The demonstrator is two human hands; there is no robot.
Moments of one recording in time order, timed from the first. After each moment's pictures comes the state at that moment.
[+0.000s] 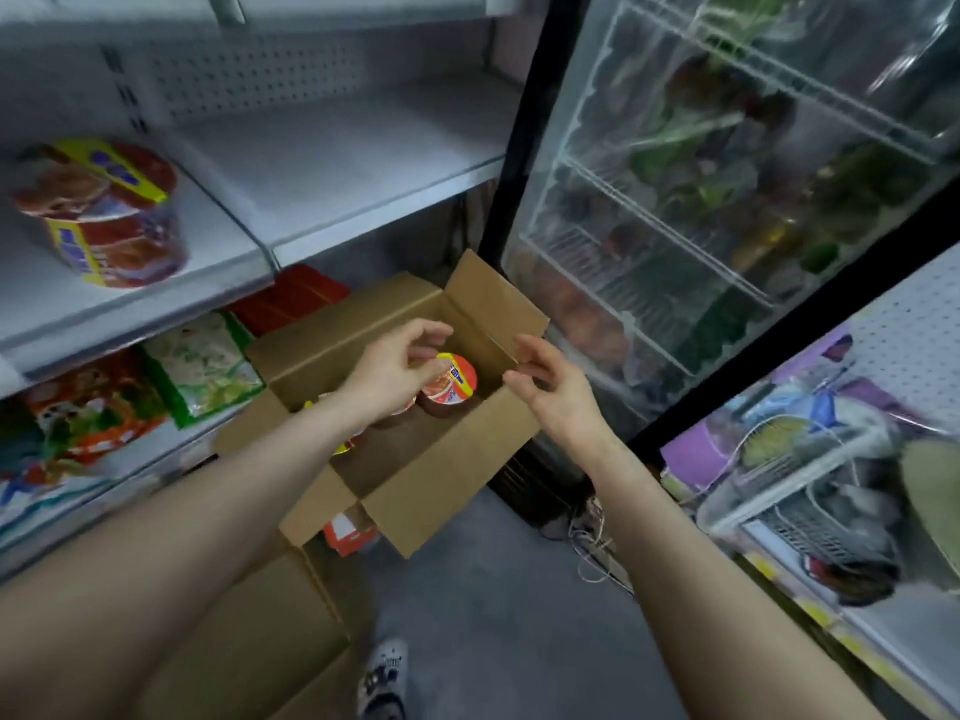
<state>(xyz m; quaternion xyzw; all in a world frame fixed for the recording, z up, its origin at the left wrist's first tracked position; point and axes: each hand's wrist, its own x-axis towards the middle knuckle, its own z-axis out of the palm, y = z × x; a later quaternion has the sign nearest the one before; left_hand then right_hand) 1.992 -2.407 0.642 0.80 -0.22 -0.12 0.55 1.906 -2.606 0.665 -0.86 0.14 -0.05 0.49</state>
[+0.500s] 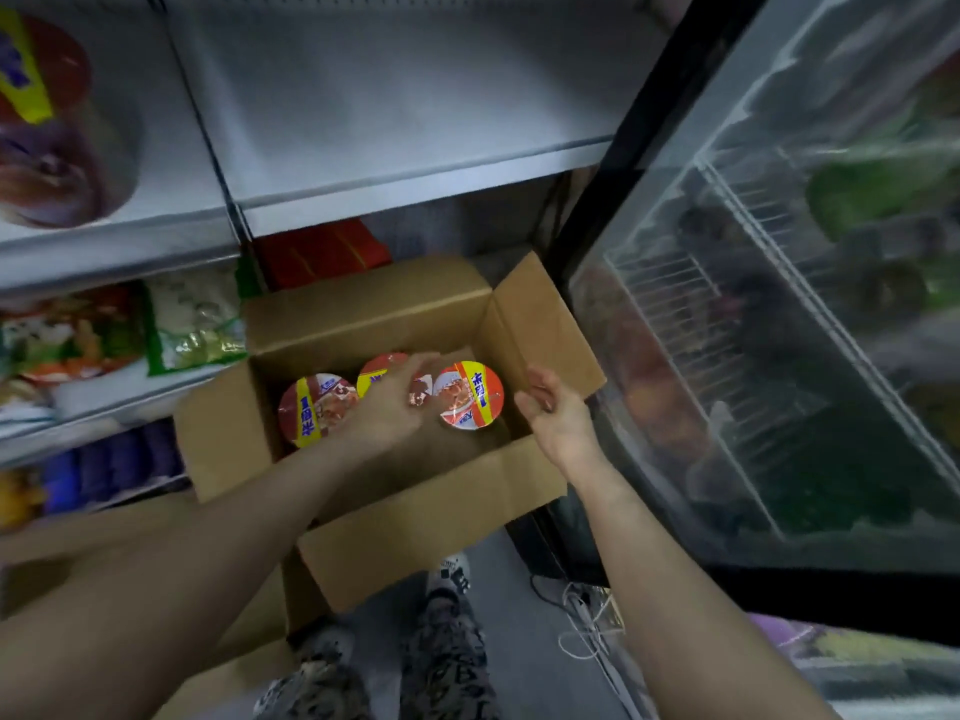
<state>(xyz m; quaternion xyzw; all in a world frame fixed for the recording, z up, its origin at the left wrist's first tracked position) 2.086 -2.497 0.543 0.84 0.01 -0.17 0.51 2.086 -2.708 0.557 -0.86 0.16 0.13 0.48</state>
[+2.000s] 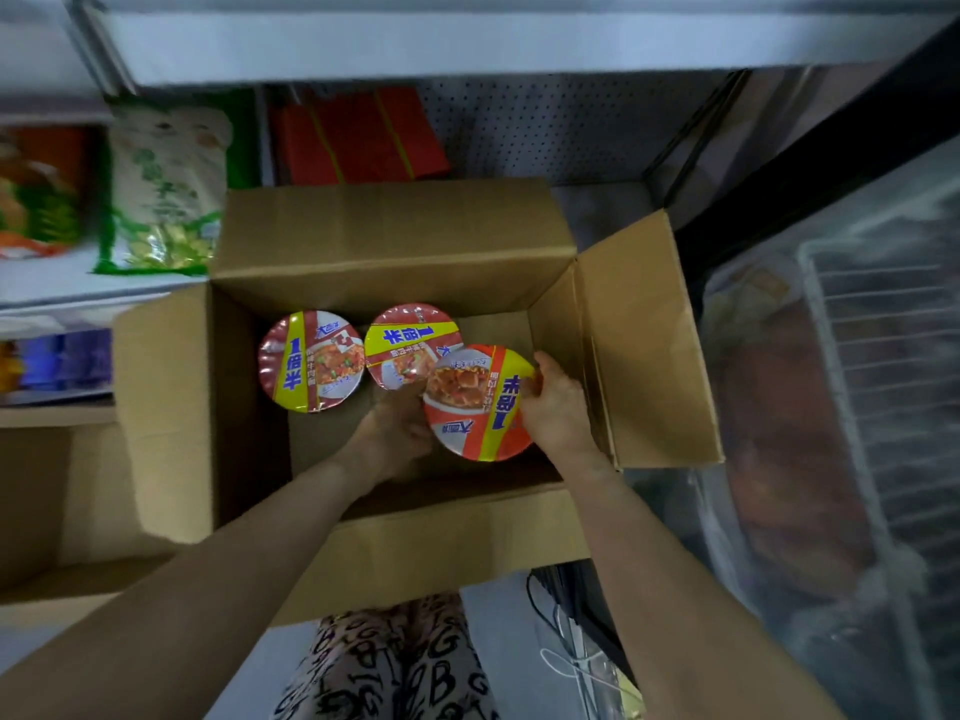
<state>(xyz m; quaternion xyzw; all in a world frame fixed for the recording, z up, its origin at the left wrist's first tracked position) 2.133 -2.524 0.353 0.76 0.22 -0.28 0.54 2.220 -2.712 0.368 -0.93 0.06 0.26 0.24</state>
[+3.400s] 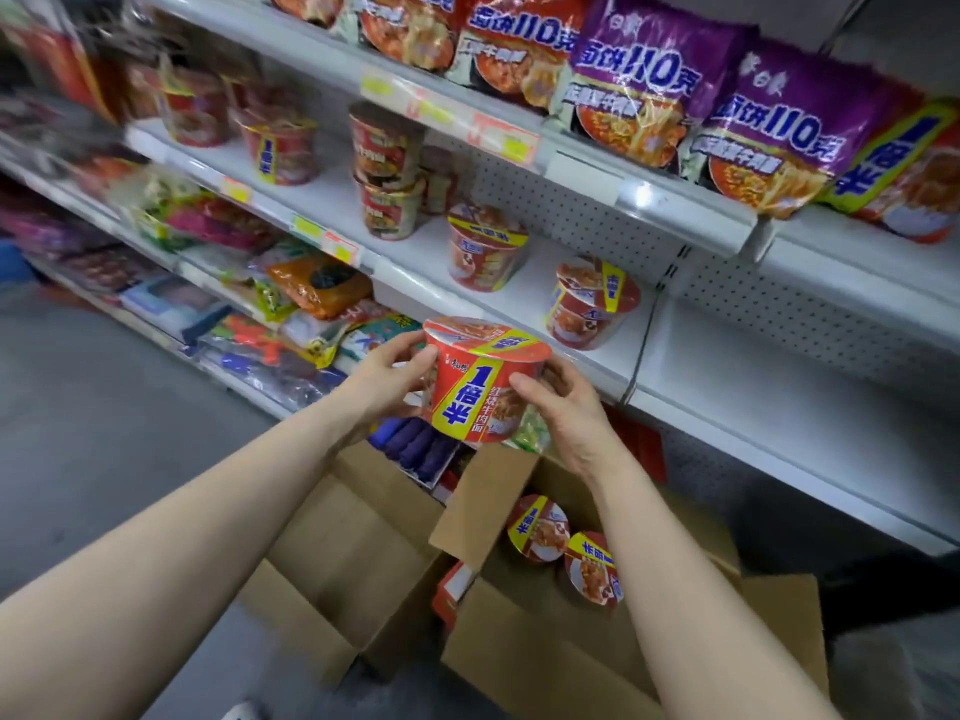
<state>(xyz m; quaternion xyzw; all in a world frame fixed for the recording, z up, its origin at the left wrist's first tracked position) 1.853 -2.309 0.690 0.61 0.36 0.23 0.67 2.042 -2.442 0.690 -0.64 -0.29 0.40 0.59</state>
